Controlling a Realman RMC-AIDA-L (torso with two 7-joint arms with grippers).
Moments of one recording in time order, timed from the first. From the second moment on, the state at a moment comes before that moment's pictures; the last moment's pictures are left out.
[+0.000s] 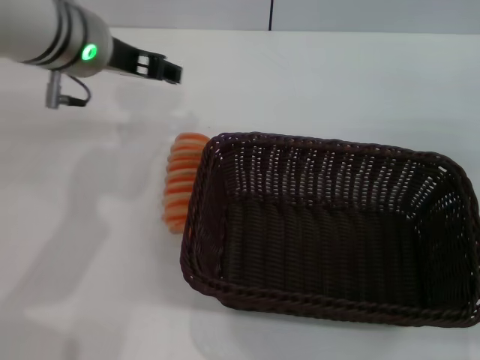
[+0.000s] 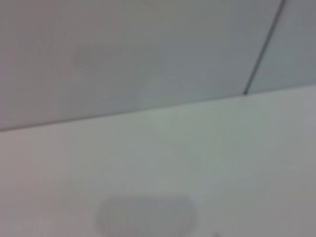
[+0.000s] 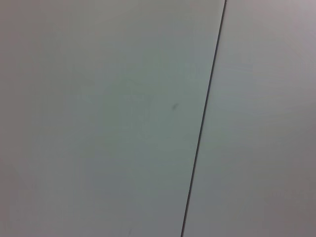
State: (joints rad) left arm -0.58 -2.06 -1.59 -1.51 2.86 -1.25 -0.14; right arm 0.13 2.08 -1.89 -0.60 0.66 -1.28 -0.38
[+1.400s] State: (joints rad) left arm -1.11 -2.06 -1.89 -0.65 2.84 -1.31 -0.16; right arm 0.18 2.04 -1.94 -0.44 0.57 -1.44 -0.25
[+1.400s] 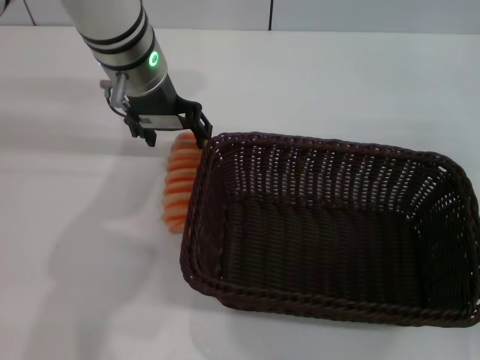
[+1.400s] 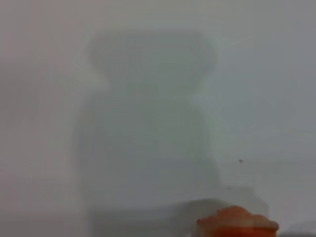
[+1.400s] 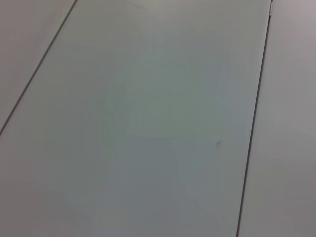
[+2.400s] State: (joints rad) left arm -1.10 -2.06 -1.90 -0.60 2.78 -1.27 -0.12; right arm 0.25 2.05 -1.93 -0.41 0.57 -1.44 -0.25
